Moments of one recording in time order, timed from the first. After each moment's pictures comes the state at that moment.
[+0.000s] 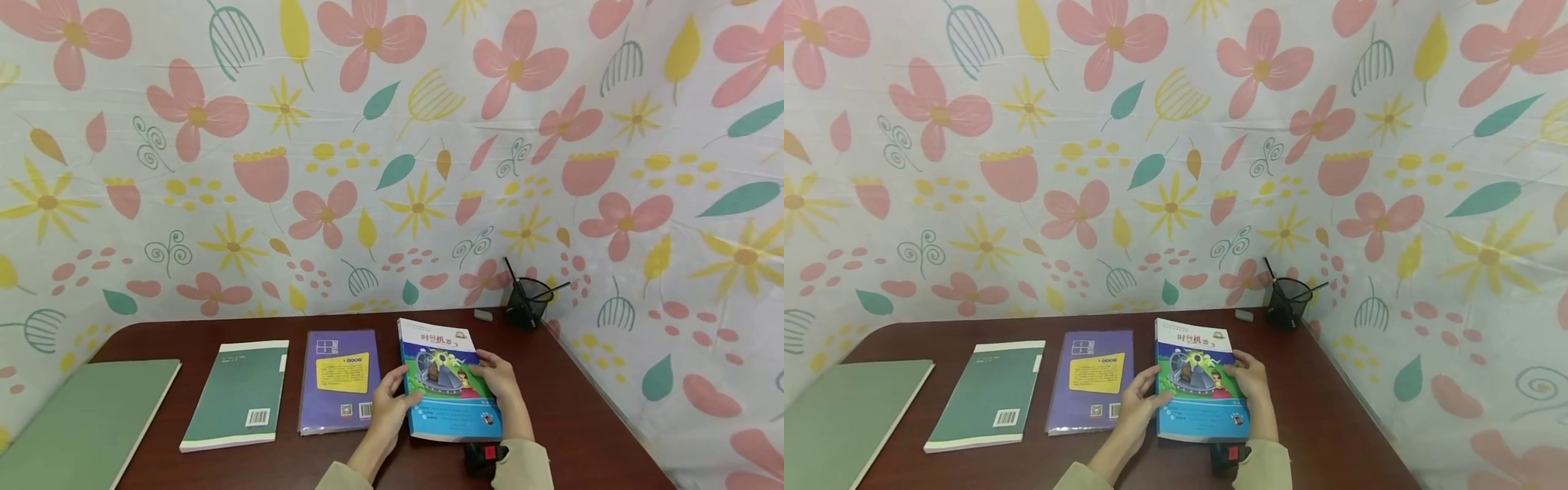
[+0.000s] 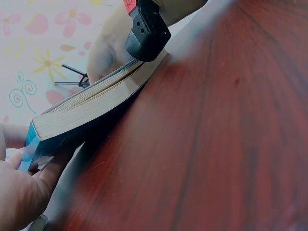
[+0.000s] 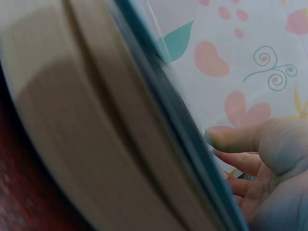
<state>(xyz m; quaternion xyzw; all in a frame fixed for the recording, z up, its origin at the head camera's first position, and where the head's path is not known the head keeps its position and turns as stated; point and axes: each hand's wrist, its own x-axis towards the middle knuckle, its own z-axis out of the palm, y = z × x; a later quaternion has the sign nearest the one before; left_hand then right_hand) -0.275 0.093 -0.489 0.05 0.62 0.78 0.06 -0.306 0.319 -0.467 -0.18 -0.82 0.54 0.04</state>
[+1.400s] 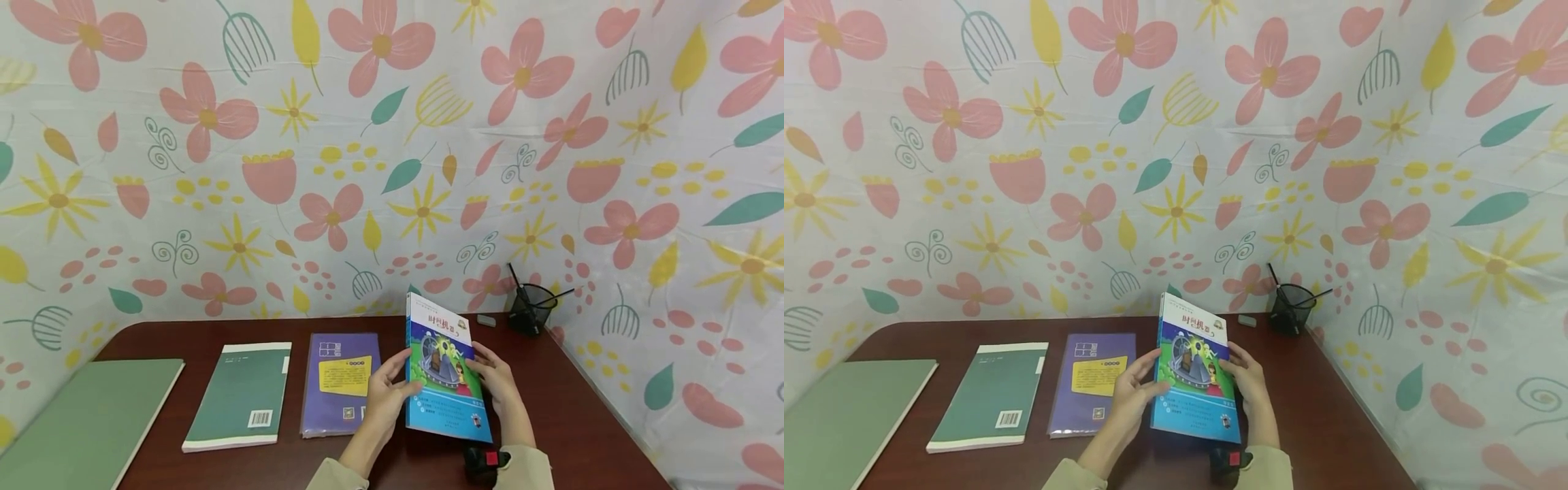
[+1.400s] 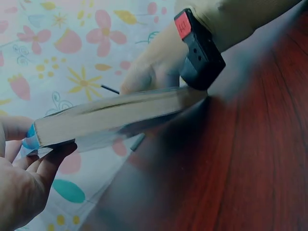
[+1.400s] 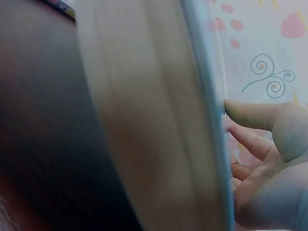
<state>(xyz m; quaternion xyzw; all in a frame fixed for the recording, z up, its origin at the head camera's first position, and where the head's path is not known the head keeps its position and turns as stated) -0.276 0.079 -0.446 0.09 0.57 0.81 0.05 -0.309 0.309 -0.459 -0.16 -0.76 0.63 0.03</state>
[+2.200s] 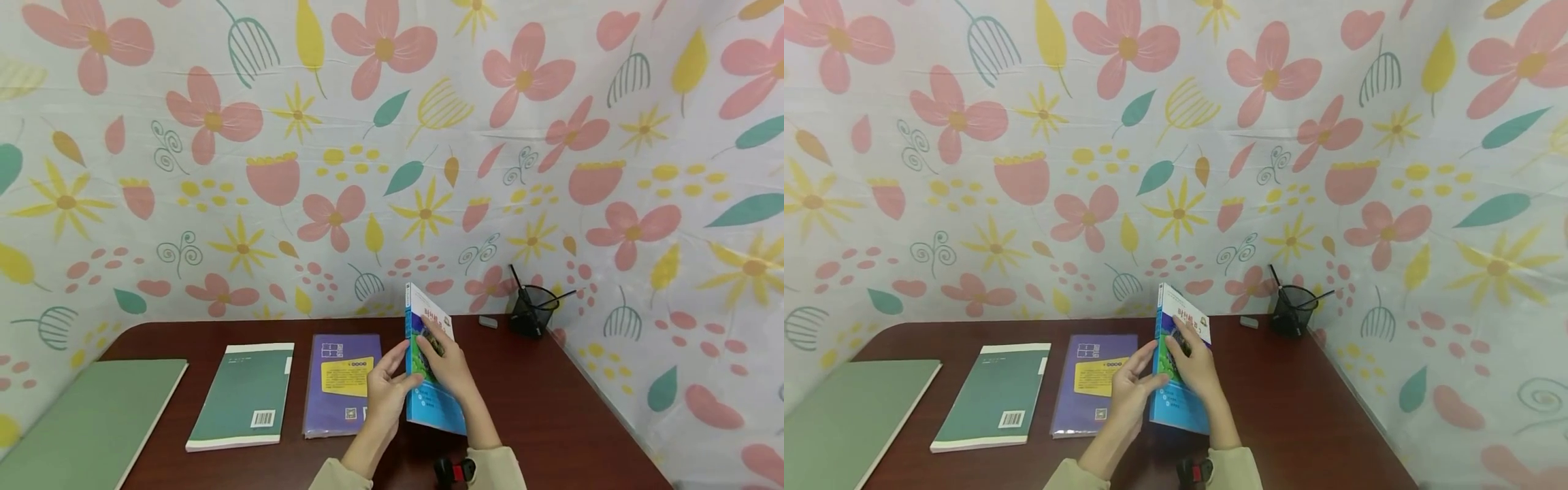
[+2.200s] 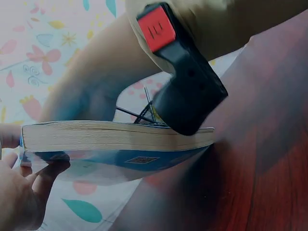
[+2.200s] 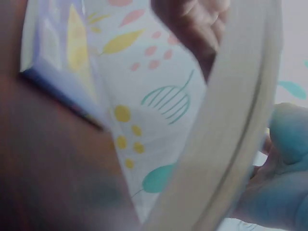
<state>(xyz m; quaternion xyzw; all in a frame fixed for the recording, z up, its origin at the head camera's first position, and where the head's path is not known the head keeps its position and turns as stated) -0.268 0.079 -0.425 0.08 0.55 0.83 0.01 -0.298 0.211 -0.401 0.03 -0.86 0.51 0.11</state>
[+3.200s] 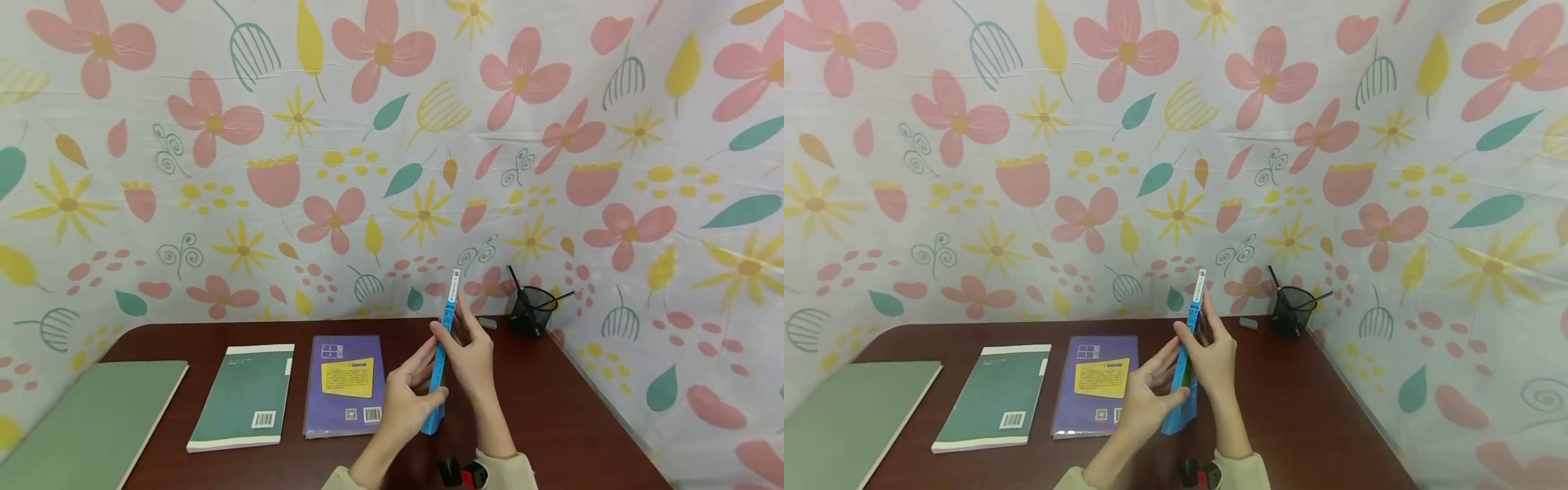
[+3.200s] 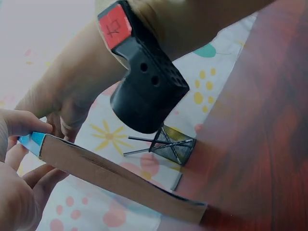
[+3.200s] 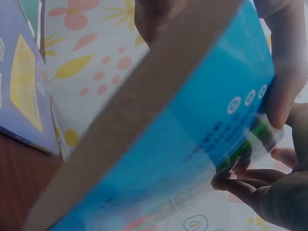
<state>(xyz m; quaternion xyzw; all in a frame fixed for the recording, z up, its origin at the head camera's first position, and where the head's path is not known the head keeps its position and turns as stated) -0.241 0.088 -0.399 0.26 0.62 0.74 -0.04 -0.265 0.214 -0.358 0.04 -0.77 0.58 0.25</state>
